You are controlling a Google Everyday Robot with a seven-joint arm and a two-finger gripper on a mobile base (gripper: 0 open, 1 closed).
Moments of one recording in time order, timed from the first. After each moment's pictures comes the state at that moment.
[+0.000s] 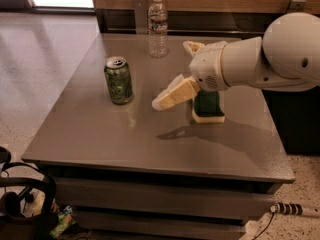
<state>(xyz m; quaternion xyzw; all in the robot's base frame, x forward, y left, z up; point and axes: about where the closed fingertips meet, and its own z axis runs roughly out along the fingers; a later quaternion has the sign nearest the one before) 0.563 -0.027 0.920 -0.51 0.68 0.19 0.49</state>
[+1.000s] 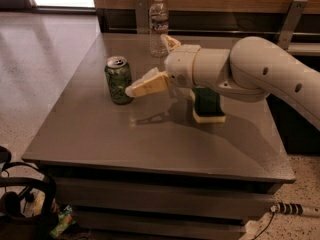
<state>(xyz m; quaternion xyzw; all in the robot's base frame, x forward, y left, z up) 0.608 0.030 0.923 -0.47 0.62 0.24 0.58</state>
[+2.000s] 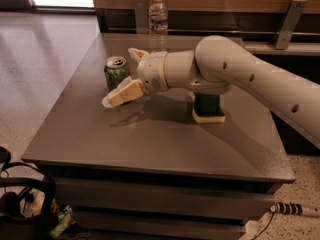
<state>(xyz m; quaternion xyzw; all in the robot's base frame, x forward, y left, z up) 0.602 0.103 0.890 -0.52 0.60 0.32 0.51</state>
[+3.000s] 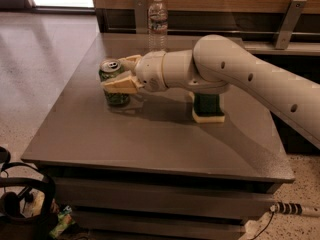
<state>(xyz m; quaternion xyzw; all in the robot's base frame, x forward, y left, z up) 0.600 0.109 0.892 -0.52 0.60 0.32 0.51</state>
